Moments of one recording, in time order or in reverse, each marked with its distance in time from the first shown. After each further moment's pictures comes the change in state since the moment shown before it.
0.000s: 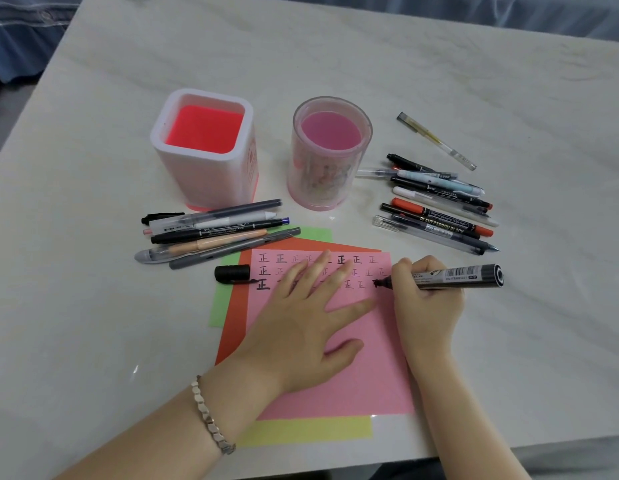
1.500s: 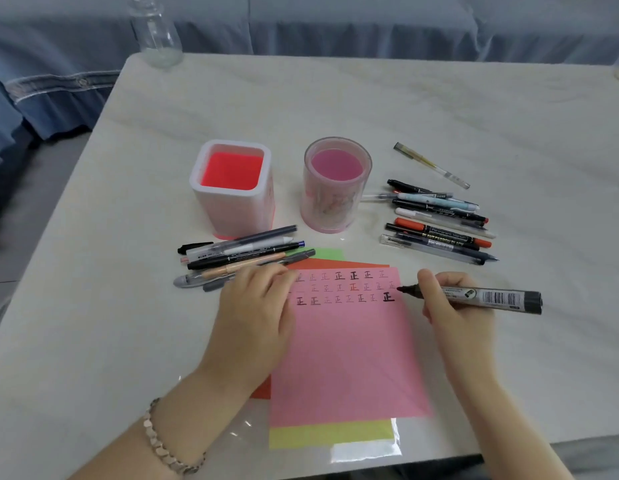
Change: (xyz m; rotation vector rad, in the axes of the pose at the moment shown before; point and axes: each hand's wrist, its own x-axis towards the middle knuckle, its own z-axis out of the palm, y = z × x) left_hand -0.027 -0.032 -0.045 0.024 0.423 -0.205; right_hand -0.008 -0.034 -0.031 0.101 -0.079 0.224
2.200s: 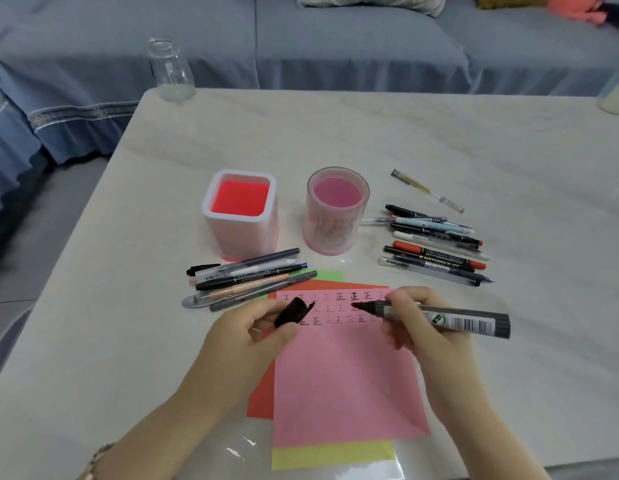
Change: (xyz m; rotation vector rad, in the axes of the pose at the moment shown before) left_hand 0.001 0.015 -0.045 -0.733 -0.176 -0.544; right_hand -0.028 -0.039 0.012 0.261 -0.317 0.037
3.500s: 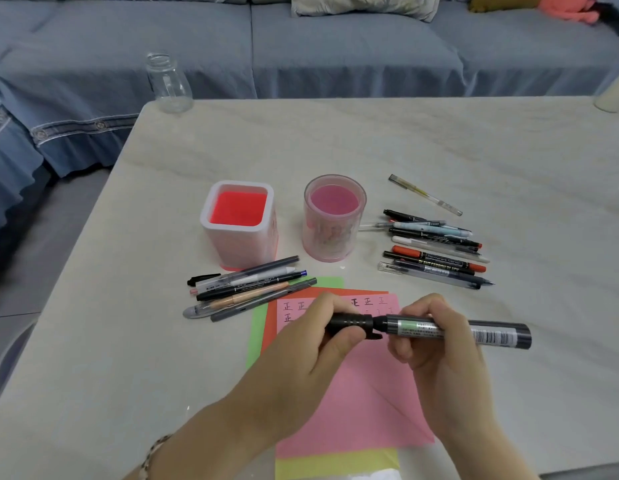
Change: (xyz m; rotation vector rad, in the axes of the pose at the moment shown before) left_hand -0.009 0.037 0.025 0.057 -0.317 0.303; right_hand -0.008 -0.009 0.004 0.305 0.004 0.031
